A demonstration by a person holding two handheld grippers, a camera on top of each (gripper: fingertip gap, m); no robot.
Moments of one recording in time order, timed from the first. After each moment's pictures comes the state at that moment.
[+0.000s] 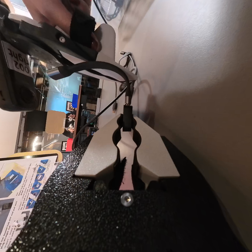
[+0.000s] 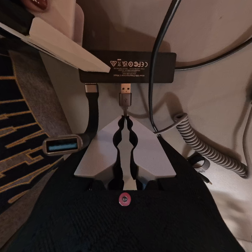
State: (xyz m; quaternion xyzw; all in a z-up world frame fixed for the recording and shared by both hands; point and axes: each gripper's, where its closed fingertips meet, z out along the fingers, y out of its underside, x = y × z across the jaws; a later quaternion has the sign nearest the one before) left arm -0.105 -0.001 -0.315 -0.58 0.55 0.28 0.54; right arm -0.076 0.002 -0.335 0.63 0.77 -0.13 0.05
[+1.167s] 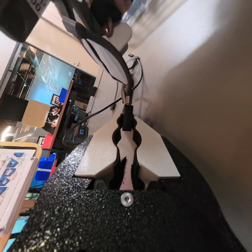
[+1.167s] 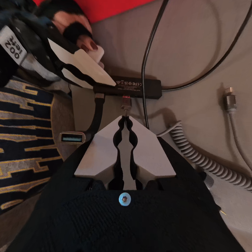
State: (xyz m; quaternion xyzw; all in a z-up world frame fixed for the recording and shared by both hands) left arm -0.116 -0.005 -0.311 -0.62 0.50 0.20 0.57; right arm -0.096 0.009 -0.307 0.62 0.71 -0.34 -0.06
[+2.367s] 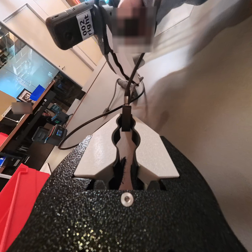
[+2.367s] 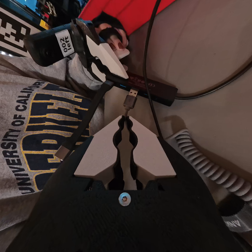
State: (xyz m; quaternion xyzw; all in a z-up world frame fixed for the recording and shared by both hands) left arm -0.133 -0.015 -0.300 -0.65 0.45 0.06 0.61; right arm -0.090 -0.004 -0.297 0.59 0.64 -0.49 0.08
